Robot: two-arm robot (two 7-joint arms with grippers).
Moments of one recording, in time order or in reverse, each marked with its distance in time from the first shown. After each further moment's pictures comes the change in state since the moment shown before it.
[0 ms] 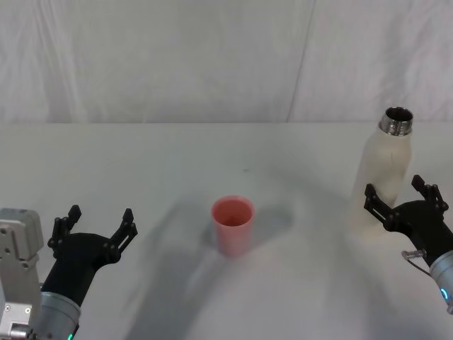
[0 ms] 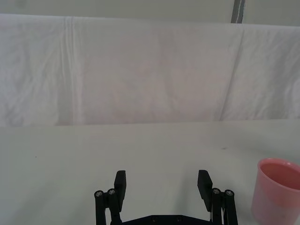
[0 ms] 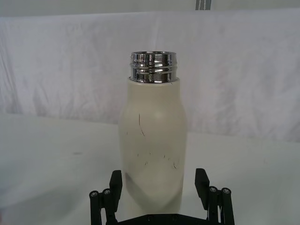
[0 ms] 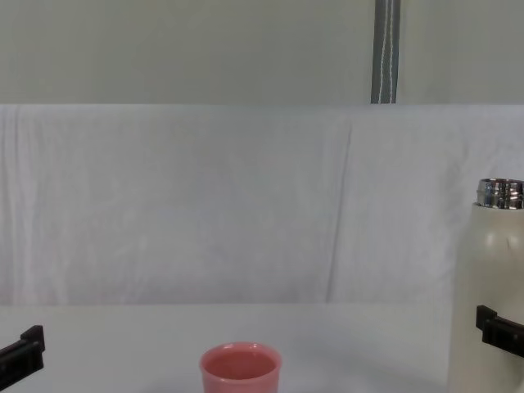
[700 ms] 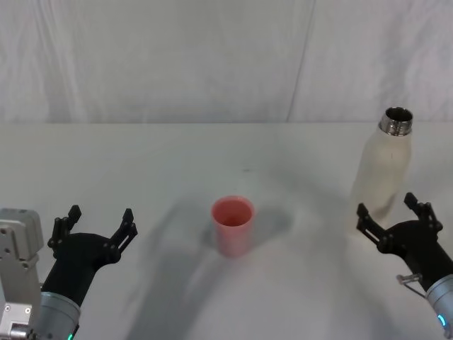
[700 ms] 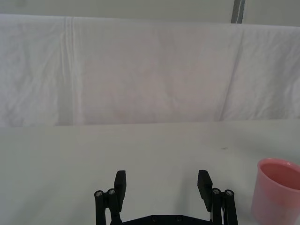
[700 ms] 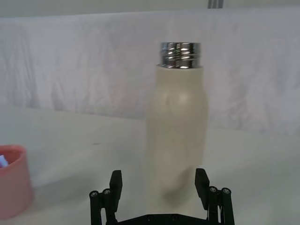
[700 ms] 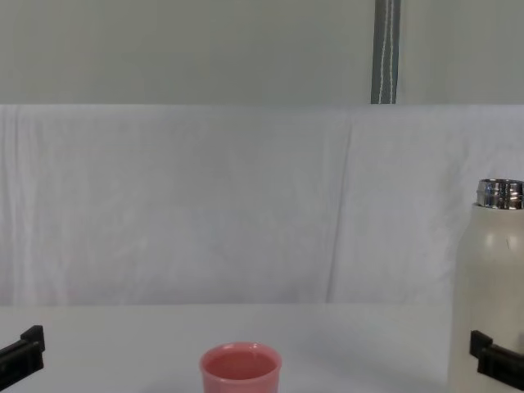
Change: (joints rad) left arm 0.000 0.000 0.000 0.000 0.000 0.000 0.000; right arm -0.093 0.007 -0.016 -0.066 -0.002 -0.034 0.012
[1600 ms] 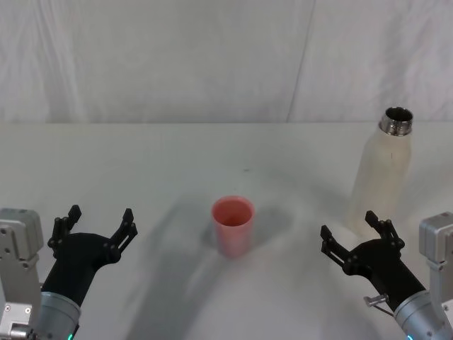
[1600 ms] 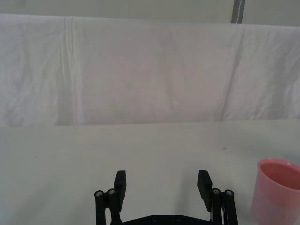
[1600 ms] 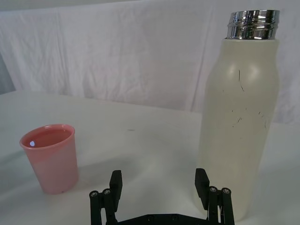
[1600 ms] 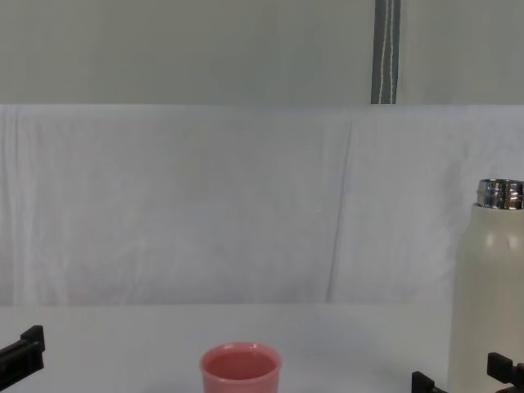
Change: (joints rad) left arm 0.000 0.000 0.000 0.000 0.000 0.000 0.000; right arm -0.017 -0.012 -0.084 0.025 -0.023 -0.028 0.026
